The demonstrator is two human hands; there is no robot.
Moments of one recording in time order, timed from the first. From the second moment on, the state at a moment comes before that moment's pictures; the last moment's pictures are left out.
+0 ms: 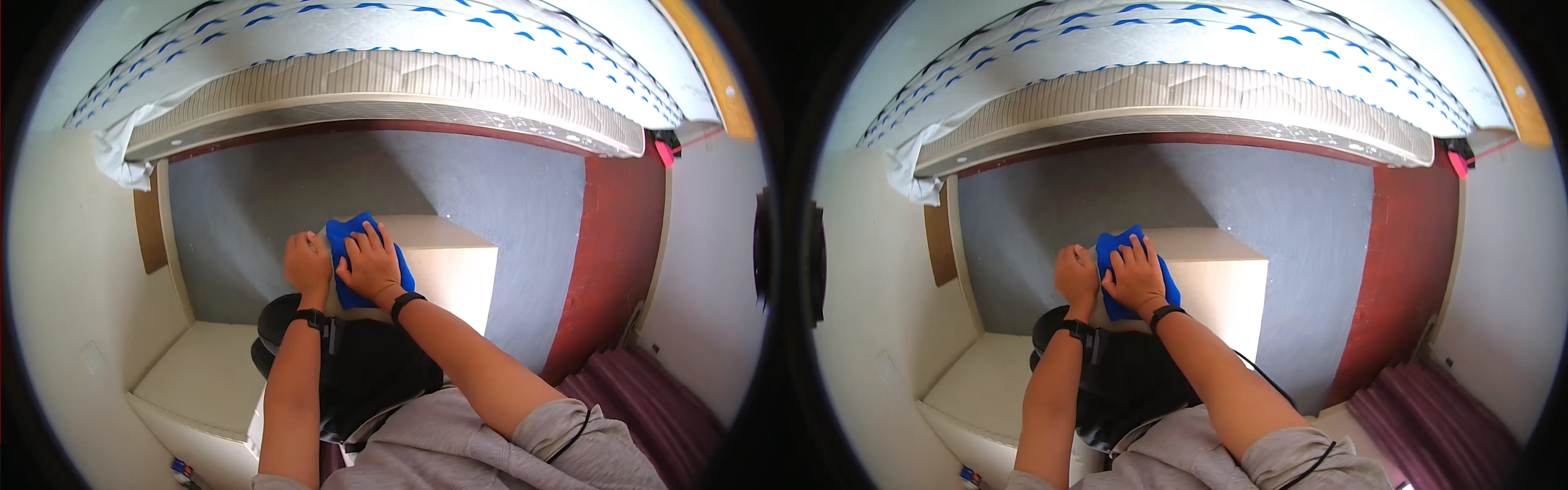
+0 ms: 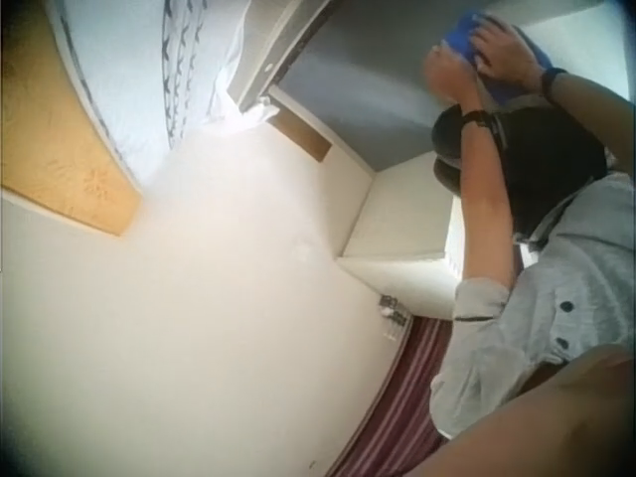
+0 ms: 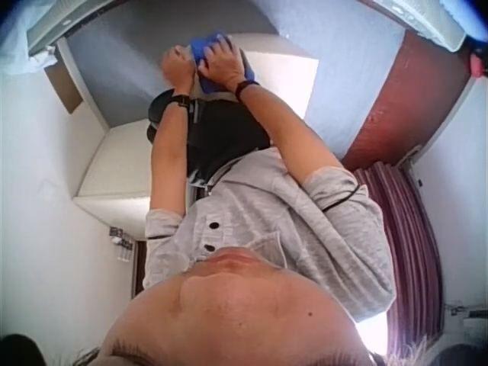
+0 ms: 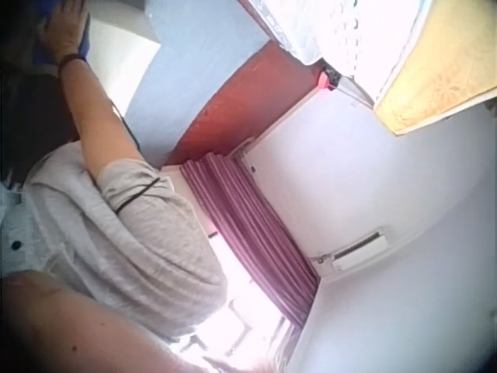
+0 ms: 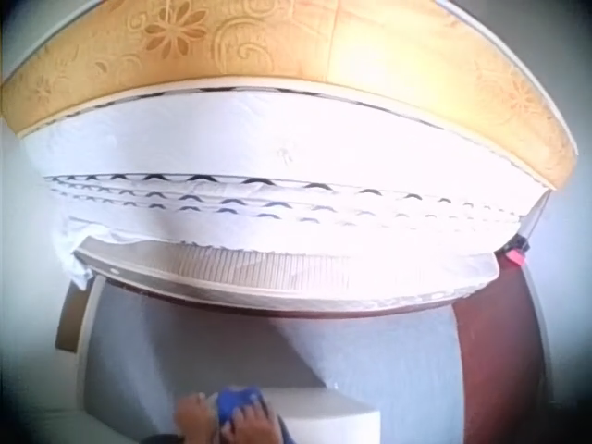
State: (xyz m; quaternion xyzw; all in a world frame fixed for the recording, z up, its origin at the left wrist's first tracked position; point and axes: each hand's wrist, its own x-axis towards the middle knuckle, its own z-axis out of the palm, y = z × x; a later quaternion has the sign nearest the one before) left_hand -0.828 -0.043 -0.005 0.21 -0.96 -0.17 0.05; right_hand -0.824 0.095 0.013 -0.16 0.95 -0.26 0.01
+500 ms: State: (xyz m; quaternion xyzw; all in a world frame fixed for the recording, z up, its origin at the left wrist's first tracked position) left_hand -0.827 -0.044 0.002 0.28 -0.94 -0.21 0.02; right_hand -0.877 0.290 0.030 -0.05 0.87 -0.13 0.48
